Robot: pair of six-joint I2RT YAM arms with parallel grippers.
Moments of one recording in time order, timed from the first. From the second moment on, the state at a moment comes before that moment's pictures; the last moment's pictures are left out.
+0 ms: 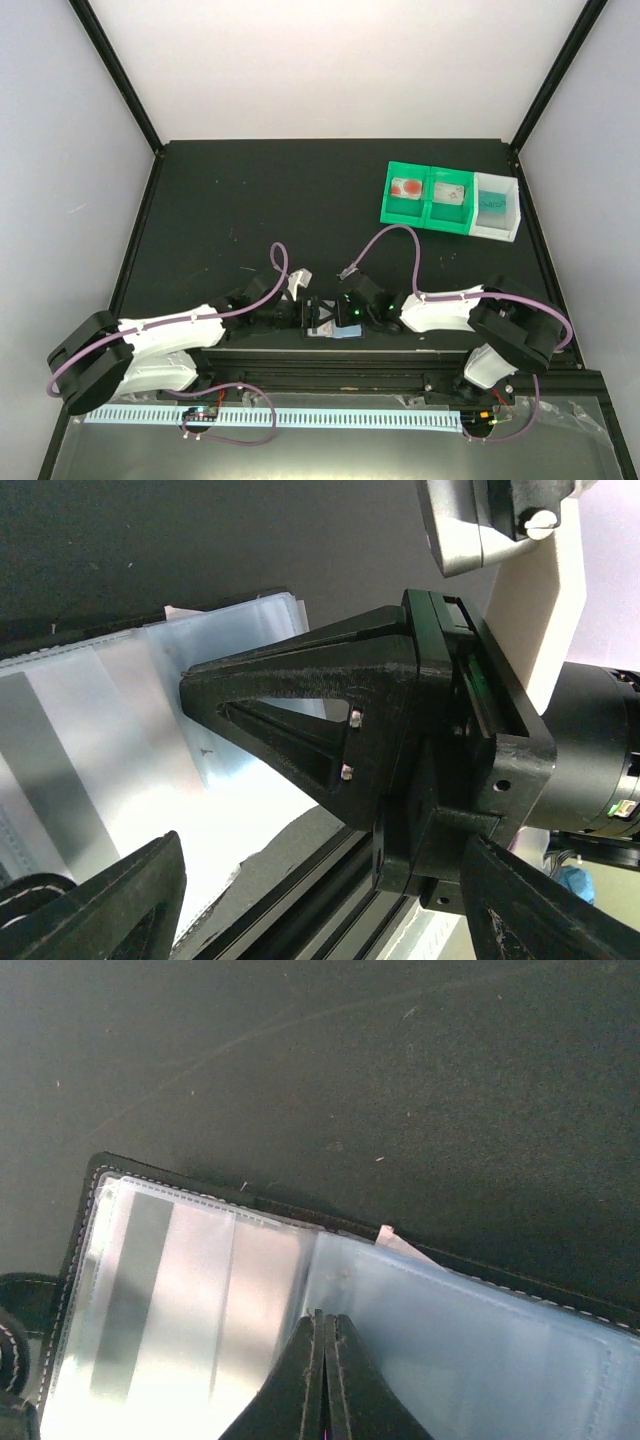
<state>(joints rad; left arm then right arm) -0.89 1.15 0.37 0.13 0.36 -1.00 1.02 1.55 0.58 0.07 -0.01 0.78</state>
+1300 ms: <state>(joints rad) -0.90 1.17 0.44 -0.37 -0.09 -0.85 1.03 1.55 0.58 0.08 0.00 0.80</state>
